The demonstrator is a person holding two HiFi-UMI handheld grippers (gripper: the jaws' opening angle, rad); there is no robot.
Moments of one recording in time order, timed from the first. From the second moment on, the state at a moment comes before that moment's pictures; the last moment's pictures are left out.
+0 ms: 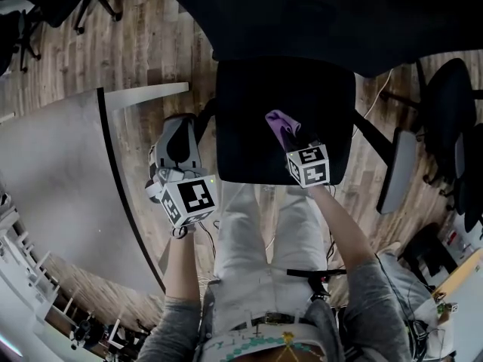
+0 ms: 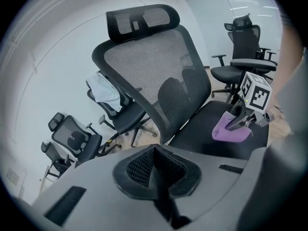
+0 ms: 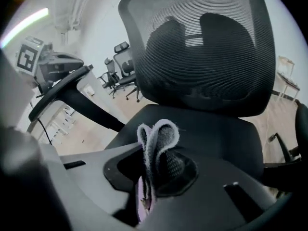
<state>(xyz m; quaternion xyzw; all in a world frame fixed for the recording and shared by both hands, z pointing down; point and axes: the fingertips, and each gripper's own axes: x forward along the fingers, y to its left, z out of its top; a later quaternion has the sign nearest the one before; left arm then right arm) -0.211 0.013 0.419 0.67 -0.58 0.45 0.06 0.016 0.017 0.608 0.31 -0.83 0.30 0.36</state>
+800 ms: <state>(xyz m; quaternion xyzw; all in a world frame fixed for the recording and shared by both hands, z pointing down) -0.217 0.015 0.419 0.68 -0.58 0.44 0.07 -0.135 0.093 0.637 0.23 -0.84 0.34 0.36</state>
